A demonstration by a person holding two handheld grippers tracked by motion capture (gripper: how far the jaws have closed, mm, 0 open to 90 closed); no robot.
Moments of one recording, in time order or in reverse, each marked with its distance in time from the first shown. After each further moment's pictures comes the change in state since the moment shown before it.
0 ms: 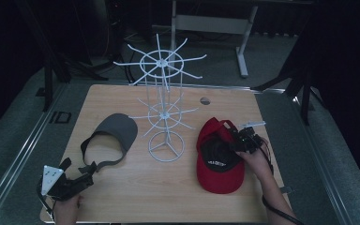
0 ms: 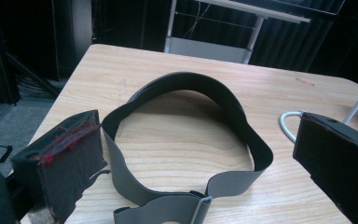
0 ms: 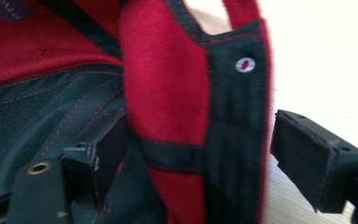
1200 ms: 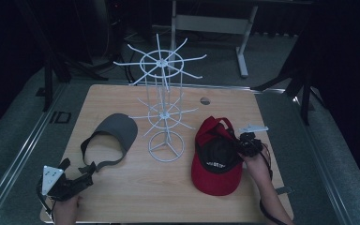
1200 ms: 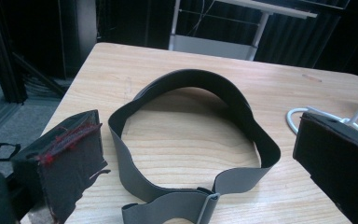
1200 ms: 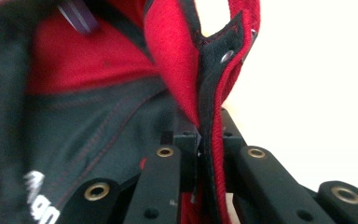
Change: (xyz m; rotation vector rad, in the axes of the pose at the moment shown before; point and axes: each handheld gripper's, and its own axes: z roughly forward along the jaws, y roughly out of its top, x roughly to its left) left arm 0.001 0.000 -0.001 0.016 0.020 0.022; right arm 0.016 -0.006 -0.035 -0.123 0.054 -0.062
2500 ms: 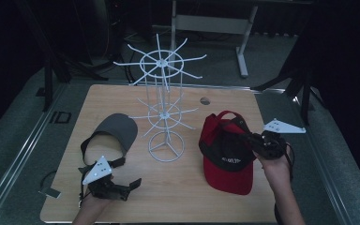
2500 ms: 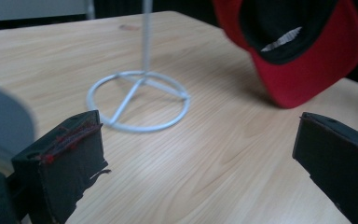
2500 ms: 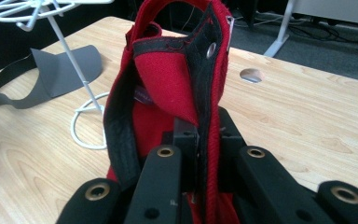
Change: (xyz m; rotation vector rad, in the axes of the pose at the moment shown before) left arm -0.105 0.029 0.027 0.207 -0.654 0.224; right arm 0.029 0.032 -0.115 -0.253 0.111 -0.014
